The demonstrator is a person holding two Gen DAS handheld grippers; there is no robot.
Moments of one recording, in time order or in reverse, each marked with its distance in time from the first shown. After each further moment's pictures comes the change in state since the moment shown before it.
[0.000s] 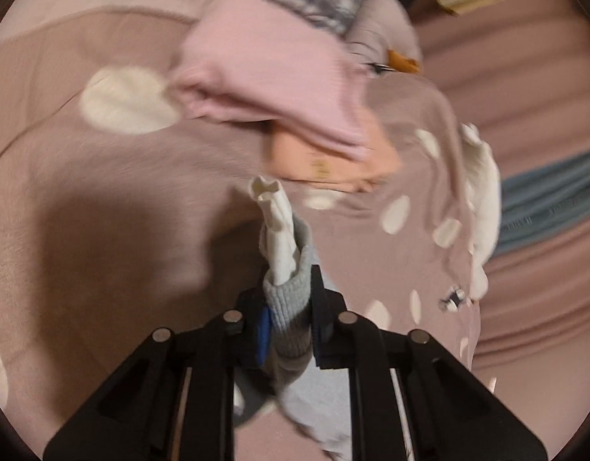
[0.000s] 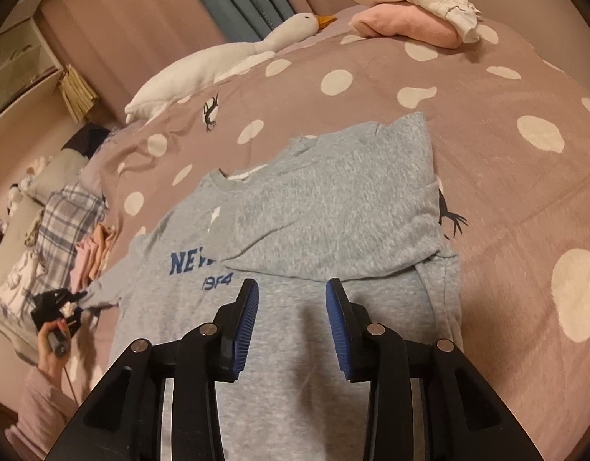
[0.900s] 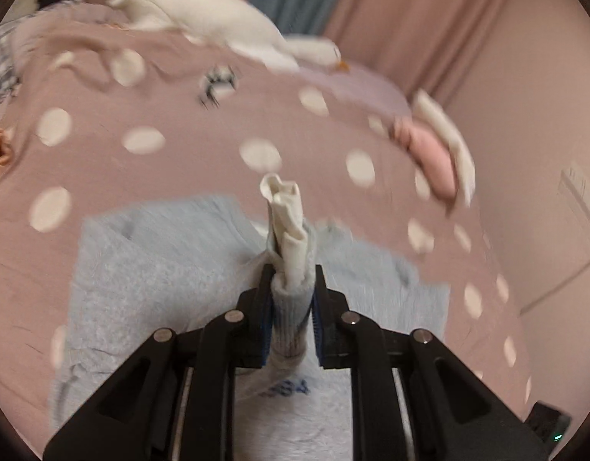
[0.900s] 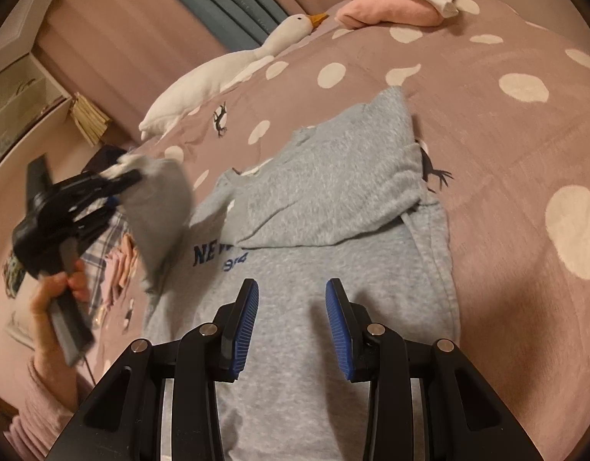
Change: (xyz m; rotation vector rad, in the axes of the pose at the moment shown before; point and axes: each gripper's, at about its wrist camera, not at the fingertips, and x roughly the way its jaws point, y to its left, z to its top) left arm 0.028 -0.260 -0.324 0.955 0.345 -0.178; right arm -0.024 -0.022 -0.025 0.110 -0.005 0.106
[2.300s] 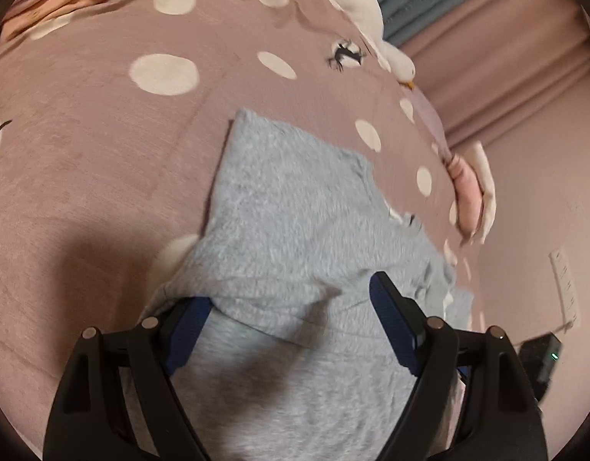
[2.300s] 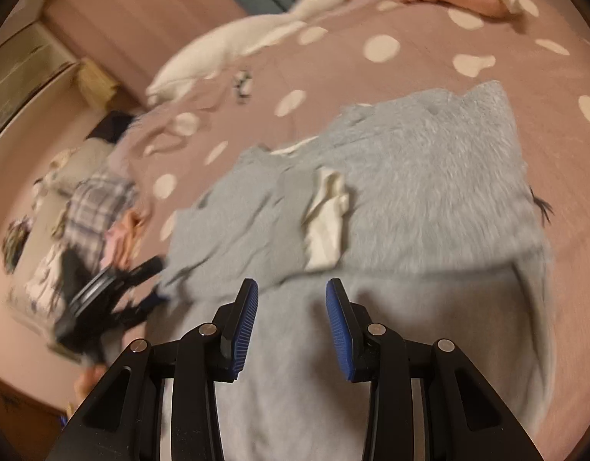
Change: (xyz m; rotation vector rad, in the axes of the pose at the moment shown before) left arm -0.025 0.174 -0.064 -0.389 0.024 -0.094; right arm 0.084 0.045 0.046 -0.065 0.127 -0.010
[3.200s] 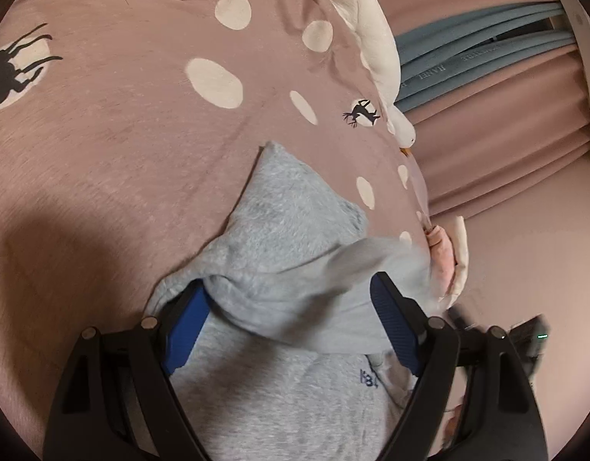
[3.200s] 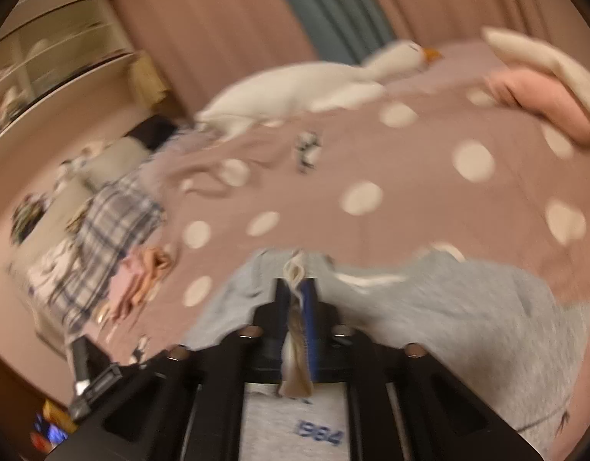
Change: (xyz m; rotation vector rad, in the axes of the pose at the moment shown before) left arm -0.018 0.031 -0.014 -0.209 -0.167 -0.106; right arm 0.026 0.043 0.080 -0.151 -0.095 0.049
